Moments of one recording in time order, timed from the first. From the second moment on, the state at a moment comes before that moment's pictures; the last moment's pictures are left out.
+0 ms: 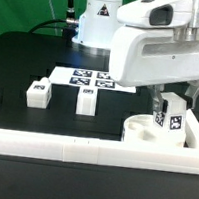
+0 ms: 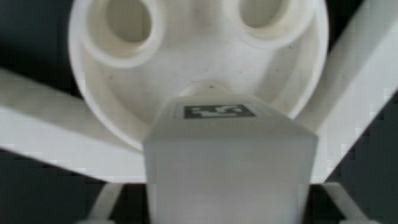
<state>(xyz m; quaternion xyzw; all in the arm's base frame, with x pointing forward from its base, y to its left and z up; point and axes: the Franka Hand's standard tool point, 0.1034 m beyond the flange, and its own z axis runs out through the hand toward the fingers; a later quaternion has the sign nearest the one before) 0.638 0.092 0.076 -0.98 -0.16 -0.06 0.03</state>
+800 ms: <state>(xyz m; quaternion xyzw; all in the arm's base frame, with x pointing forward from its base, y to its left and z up) 0.630 0.105 0.075 -0.96 0.25 -0.07 0.06</state>
